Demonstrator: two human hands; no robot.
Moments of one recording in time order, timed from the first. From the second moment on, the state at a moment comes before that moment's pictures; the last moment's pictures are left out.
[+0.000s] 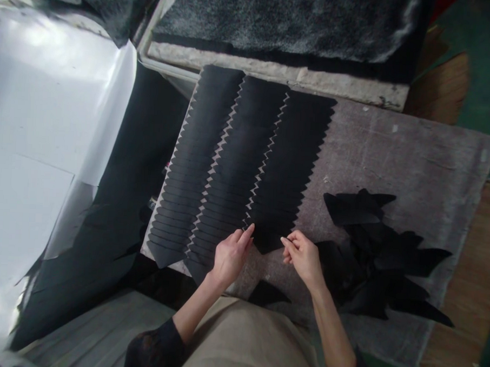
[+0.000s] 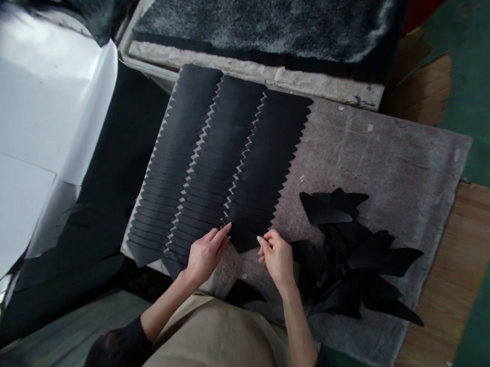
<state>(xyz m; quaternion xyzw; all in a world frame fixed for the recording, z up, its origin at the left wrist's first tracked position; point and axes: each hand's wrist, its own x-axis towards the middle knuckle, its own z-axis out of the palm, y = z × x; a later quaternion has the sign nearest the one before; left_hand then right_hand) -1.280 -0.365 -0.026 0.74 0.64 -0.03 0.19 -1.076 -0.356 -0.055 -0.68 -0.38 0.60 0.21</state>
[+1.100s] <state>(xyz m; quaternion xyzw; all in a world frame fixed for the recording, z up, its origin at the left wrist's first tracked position) -1.272 -0.385 -0.032 0.86 0.50 -0.06 0.07 -1.087 -0.356 -0.037 -0.75 -0.54 0.38 0.05</state>
